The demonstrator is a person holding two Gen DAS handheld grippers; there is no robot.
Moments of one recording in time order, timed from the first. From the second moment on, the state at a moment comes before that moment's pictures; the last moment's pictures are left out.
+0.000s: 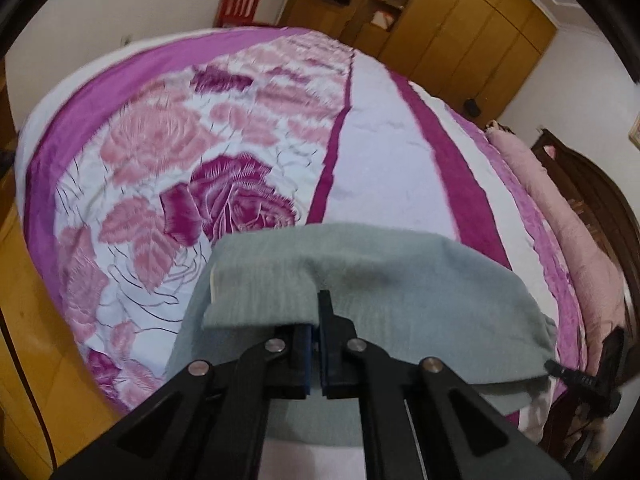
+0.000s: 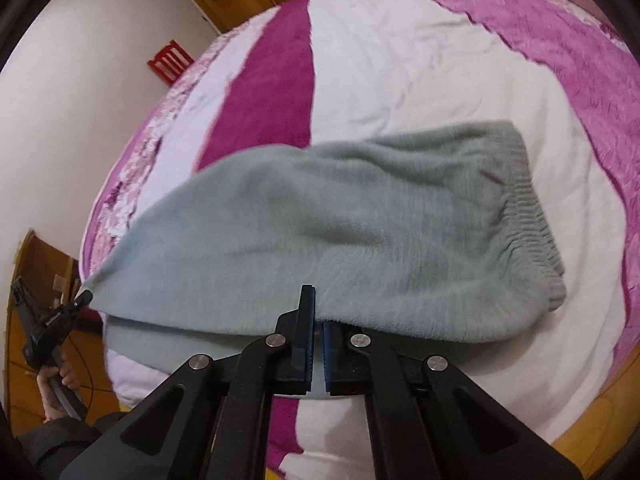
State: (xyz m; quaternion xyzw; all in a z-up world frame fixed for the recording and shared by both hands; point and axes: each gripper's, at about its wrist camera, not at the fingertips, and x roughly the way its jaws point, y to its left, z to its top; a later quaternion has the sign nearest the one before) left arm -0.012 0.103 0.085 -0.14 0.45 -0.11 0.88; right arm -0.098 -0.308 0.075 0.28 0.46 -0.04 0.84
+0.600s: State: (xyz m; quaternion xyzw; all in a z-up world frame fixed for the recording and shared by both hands) left arm -0.050 0.112 0.047 -0.12 0.52 -0.09 0.84; right arm -0.115 -0.296 0.038 0.24 0.53 -0.05 0.81
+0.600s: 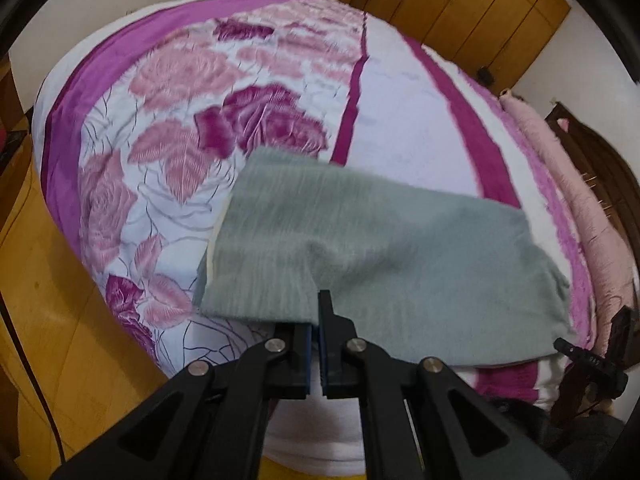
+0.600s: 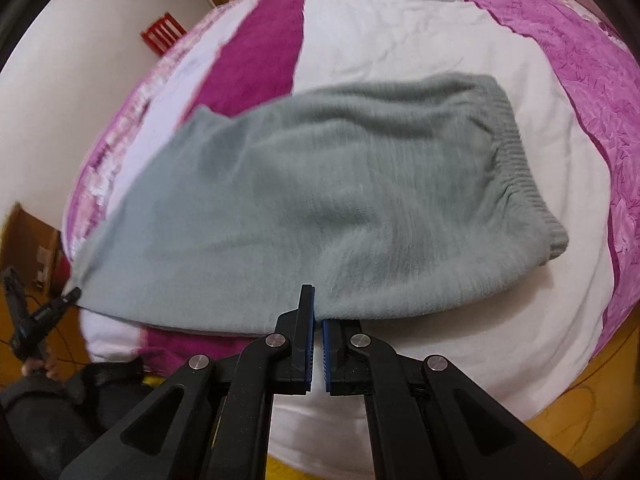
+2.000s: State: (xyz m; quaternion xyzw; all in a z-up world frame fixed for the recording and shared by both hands) left arm -0.030 0.099 0.067 -0.08 0.51 -0.09 0.85; right arm -0.158 -0.399 0.088 0.34 0.39 -0.12 0.85
